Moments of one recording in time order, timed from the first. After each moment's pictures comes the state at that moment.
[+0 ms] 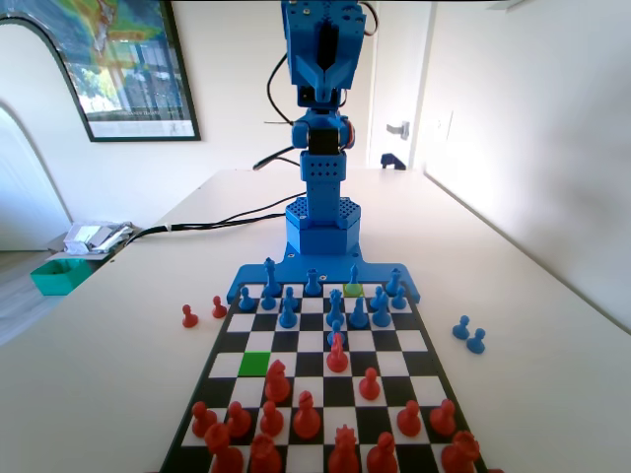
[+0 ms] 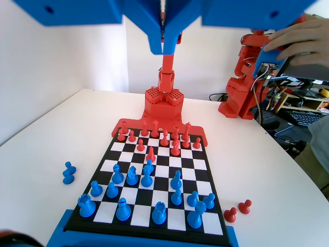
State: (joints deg) arm 1.8 174.9 125.4 91.1 -97.3
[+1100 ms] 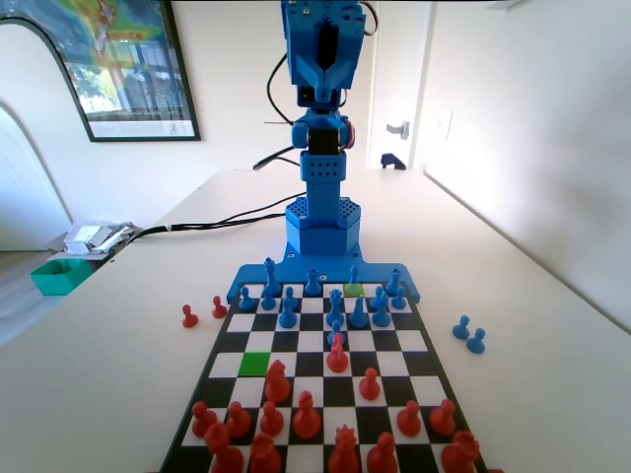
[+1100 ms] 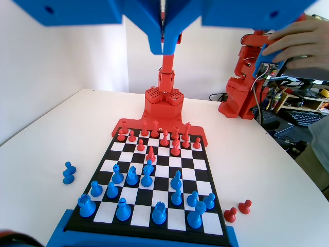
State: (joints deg) arm 1.8 174.9 125.4 91.1 -97.3
